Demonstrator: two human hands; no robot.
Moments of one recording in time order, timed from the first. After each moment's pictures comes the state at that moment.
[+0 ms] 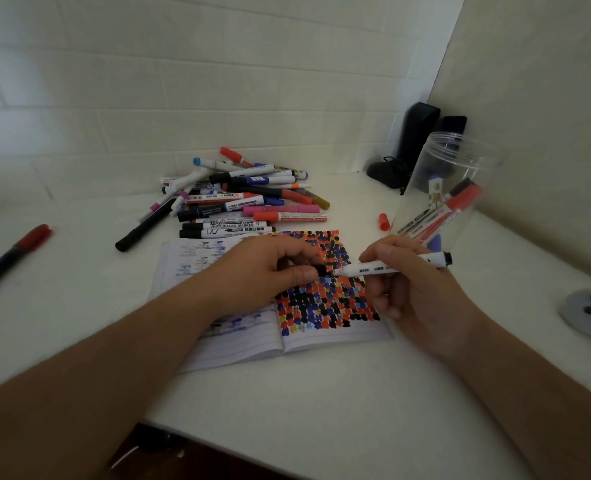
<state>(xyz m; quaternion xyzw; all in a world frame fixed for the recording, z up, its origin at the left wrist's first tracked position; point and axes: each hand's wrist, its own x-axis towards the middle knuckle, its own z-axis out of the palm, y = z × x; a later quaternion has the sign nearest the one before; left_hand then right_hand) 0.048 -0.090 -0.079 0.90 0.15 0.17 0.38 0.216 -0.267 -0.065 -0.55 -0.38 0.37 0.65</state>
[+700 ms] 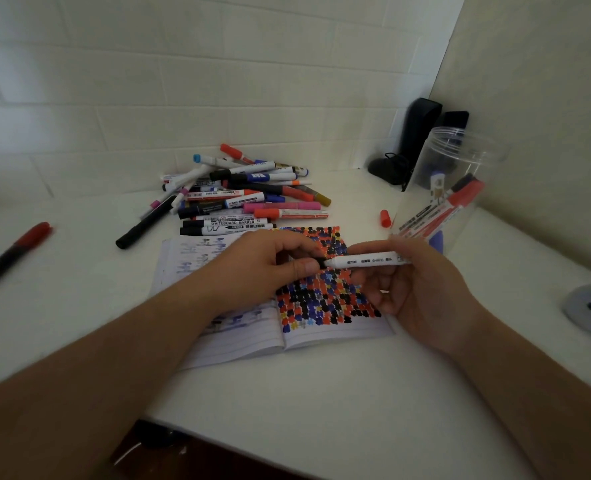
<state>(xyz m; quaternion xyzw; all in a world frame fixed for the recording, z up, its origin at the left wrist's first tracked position) 0.048 -0.093 -0.075 0.89 0.16 0.18 0.39 0.222 -0.266 -0.068 -0.55 -0.34 0.44 0.63</state>
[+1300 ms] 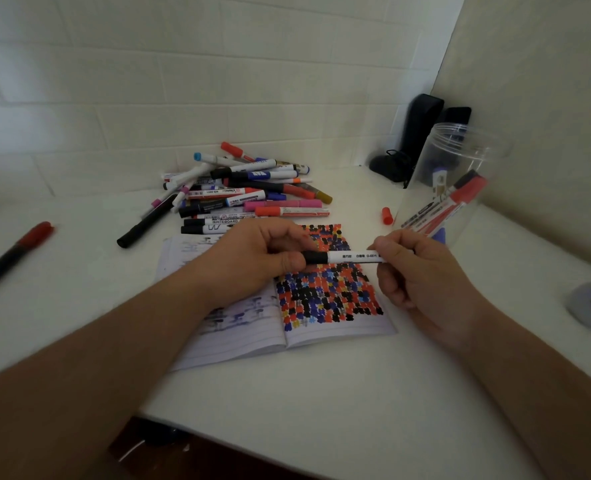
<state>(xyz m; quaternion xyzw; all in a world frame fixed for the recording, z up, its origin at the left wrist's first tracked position) 0.039 -0.091 -0.069 0.83 0.16 0.20 0.49 0.225 -0.265 -0.068 -0.65 -0.36 0.30 0.60</state>
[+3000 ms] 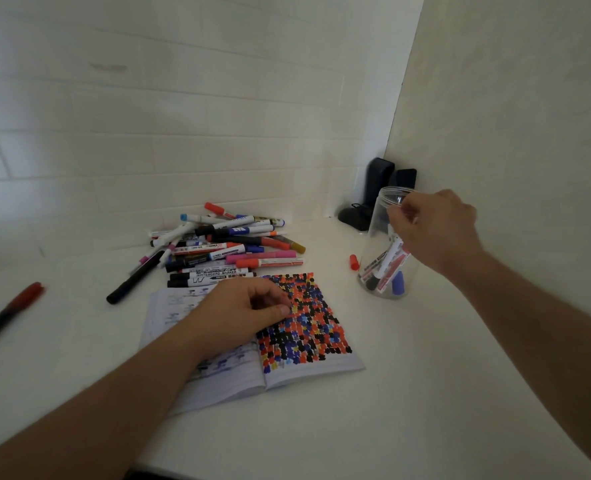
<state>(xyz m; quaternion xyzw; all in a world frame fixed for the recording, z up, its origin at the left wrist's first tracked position) 0.044 -0.093 -0.076 0.87 0.21 0.20 0.39 0.332 -0.248 0.016 -0.83 -0.42 -0.28 0.22</state>
